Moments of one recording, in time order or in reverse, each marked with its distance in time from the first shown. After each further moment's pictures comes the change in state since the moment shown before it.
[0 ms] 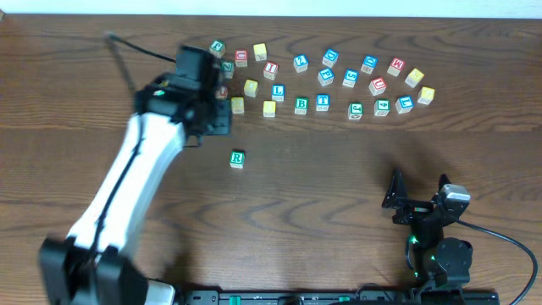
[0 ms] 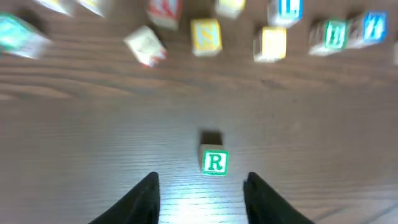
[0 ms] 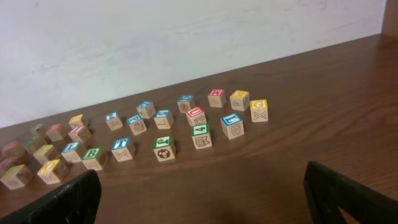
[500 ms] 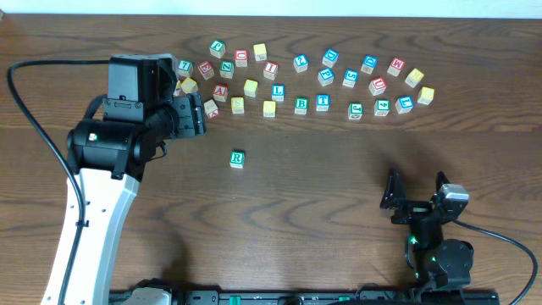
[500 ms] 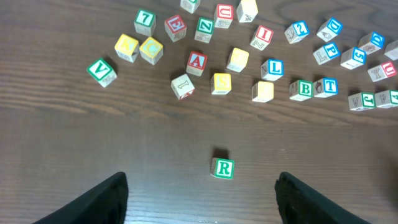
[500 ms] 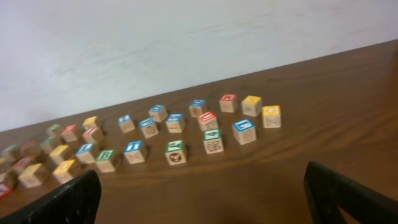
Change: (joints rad) left arm 0.098 -0.259 0.000 -0.037 -0.003 0.001; right arm 0.000 0.000 0.000 0.027 -0.055 0.000
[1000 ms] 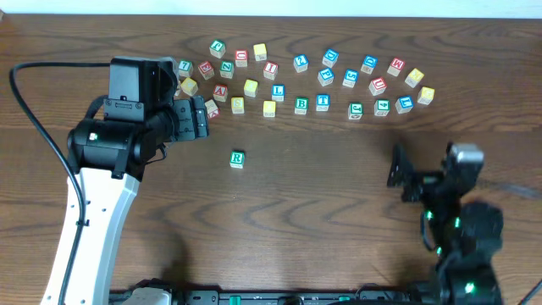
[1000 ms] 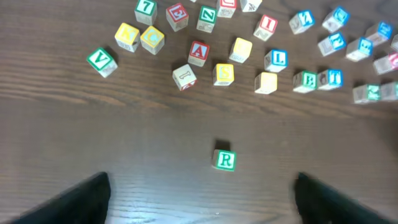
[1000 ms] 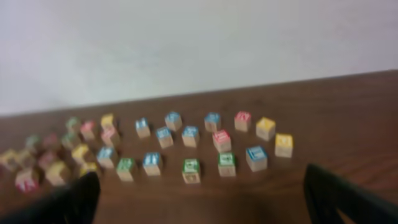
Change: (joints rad) left arm 0.000 0.002 0.000 -0.029 0.000 0.002; right arm 0.000 0.525 0.498 -0.136 -0.076 -0.070
